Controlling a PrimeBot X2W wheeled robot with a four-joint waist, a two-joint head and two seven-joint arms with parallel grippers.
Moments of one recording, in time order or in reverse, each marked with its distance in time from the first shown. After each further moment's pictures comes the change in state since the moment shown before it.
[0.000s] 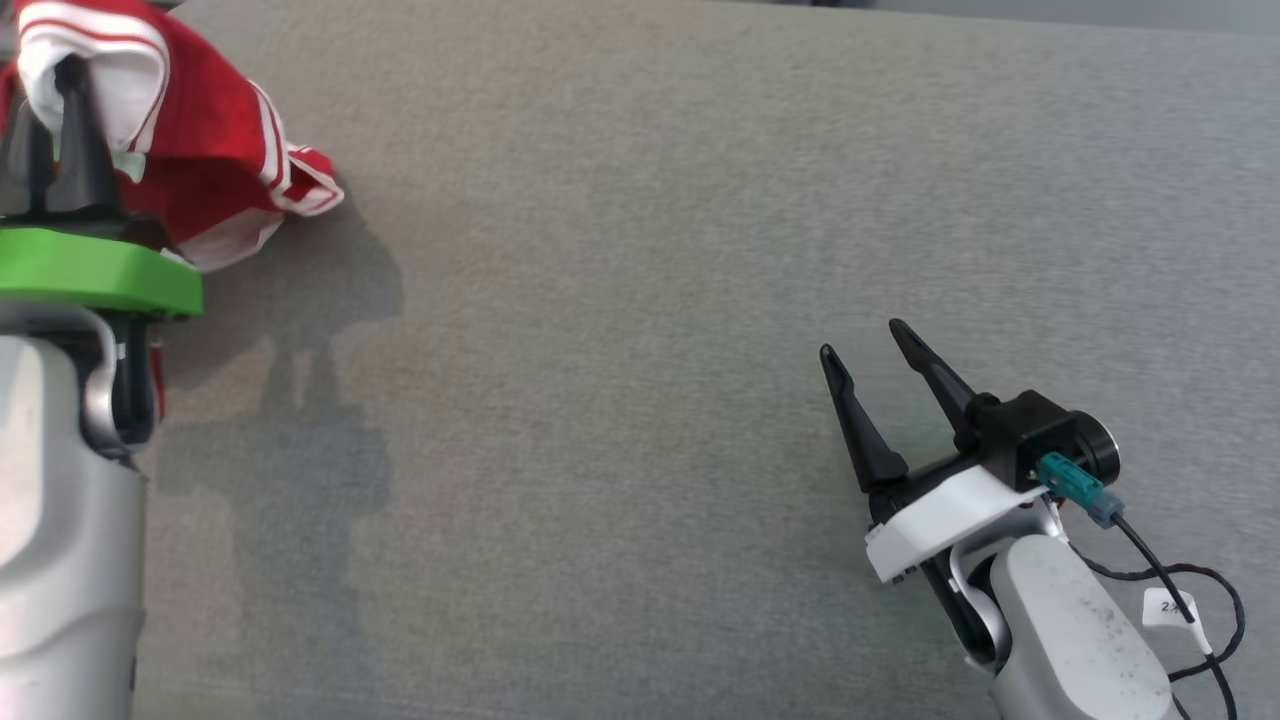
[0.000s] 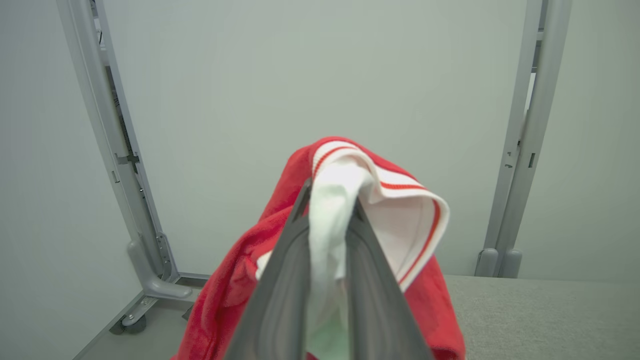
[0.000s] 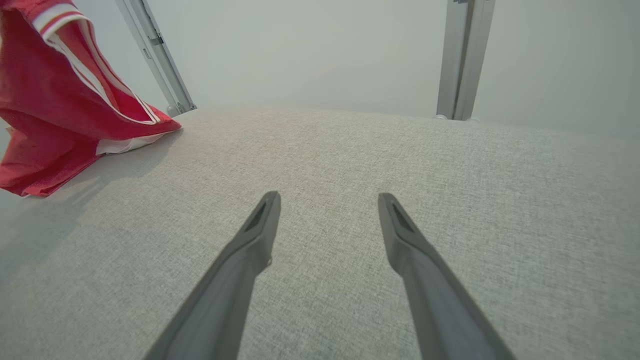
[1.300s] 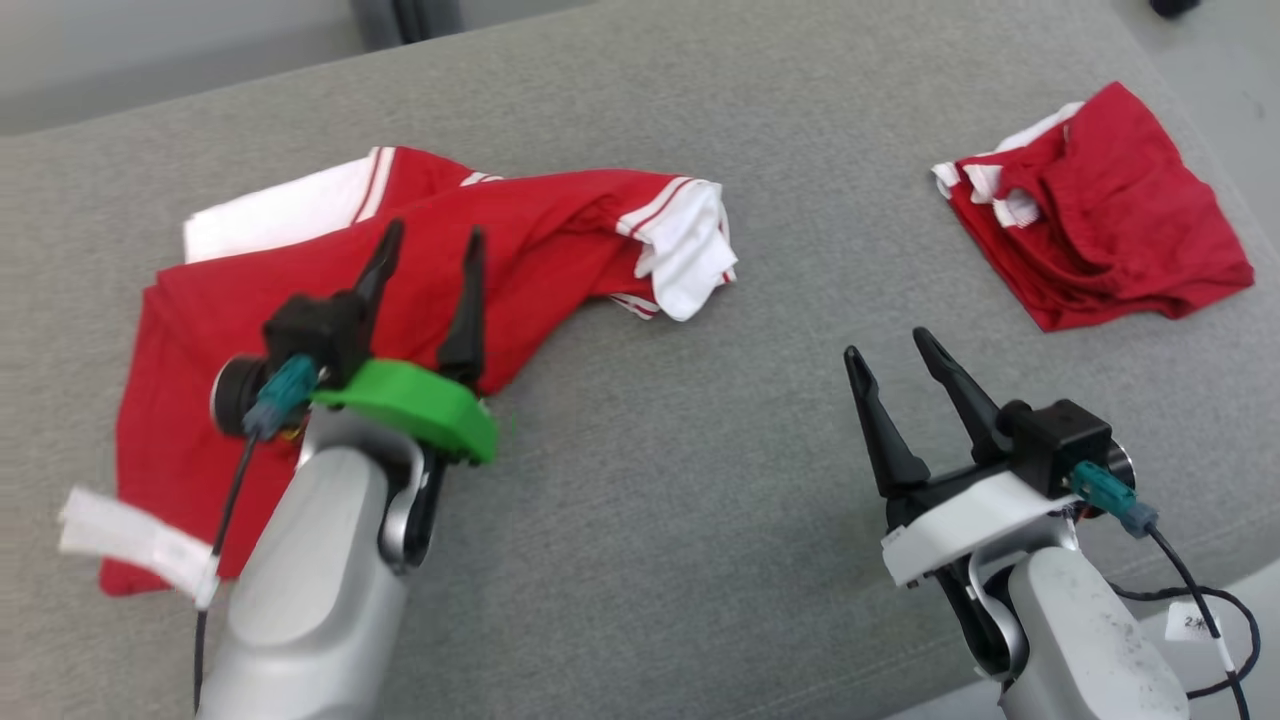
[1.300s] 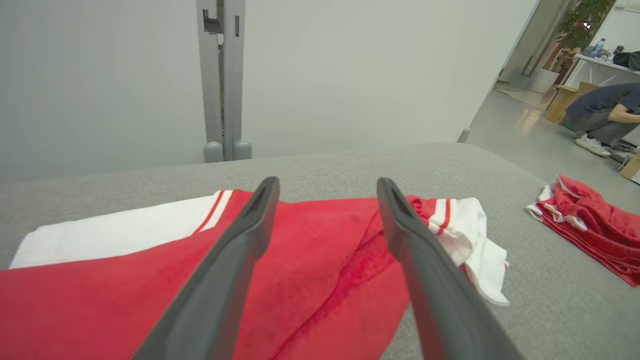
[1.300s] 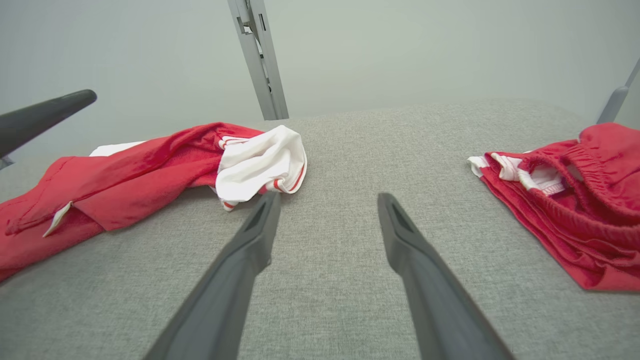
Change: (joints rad) left arm 0.118 -0.252 -0.228 0.121 0.032 0.022 -0.002; right arm 0.030 0.000 -0.024 -0.022 0.083 0.000 0.000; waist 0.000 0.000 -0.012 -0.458
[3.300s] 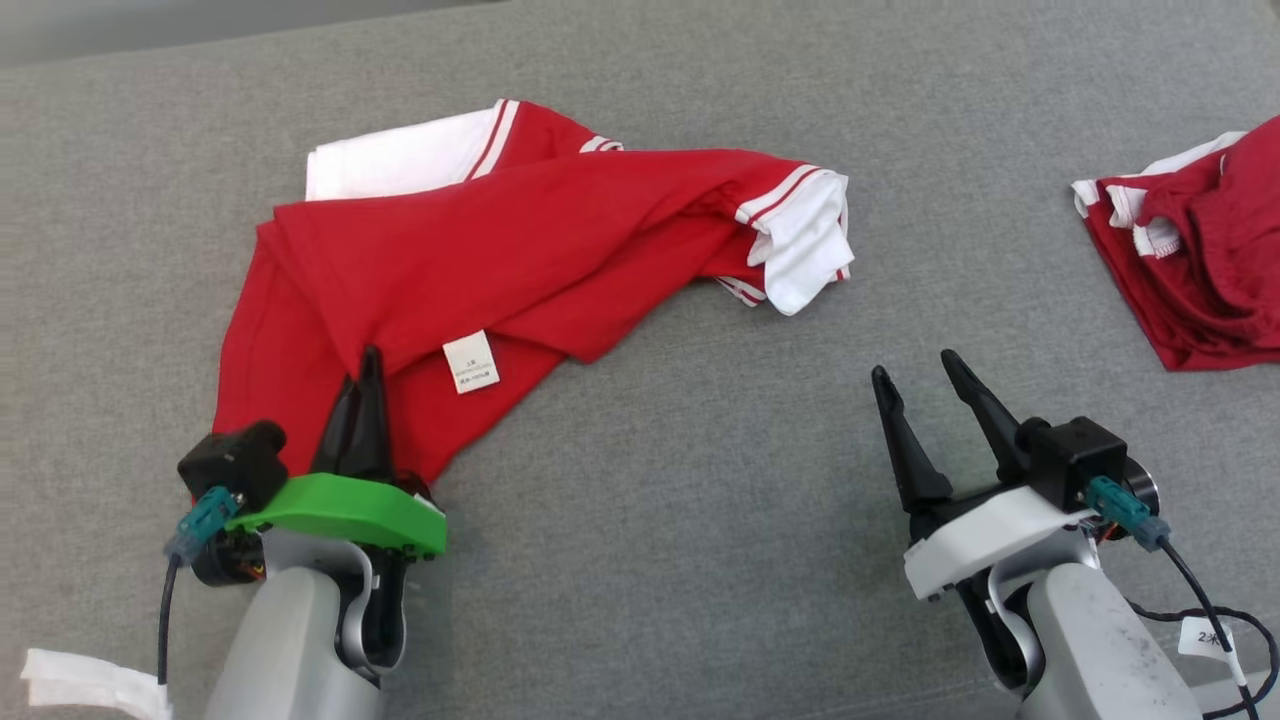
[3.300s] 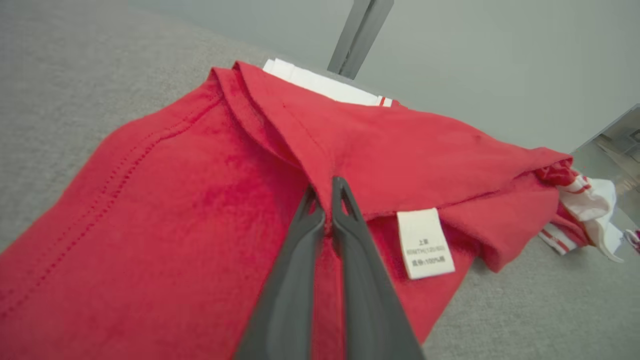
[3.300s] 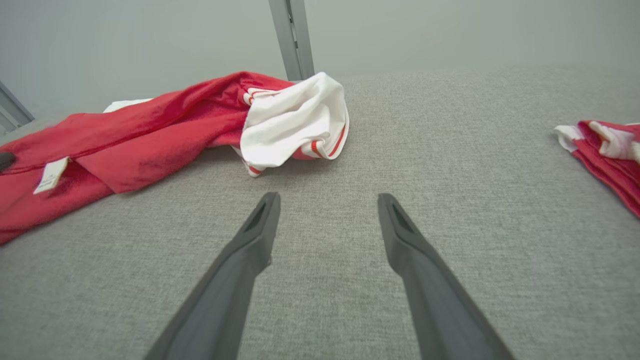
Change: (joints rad) left arm 0.227 -0.025 0.180 -0.063 -0.121 -0.028 0.000; right arm 0.026 0.000 -0.057 0.034 -0.040 0.000 0.000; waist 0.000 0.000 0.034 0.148
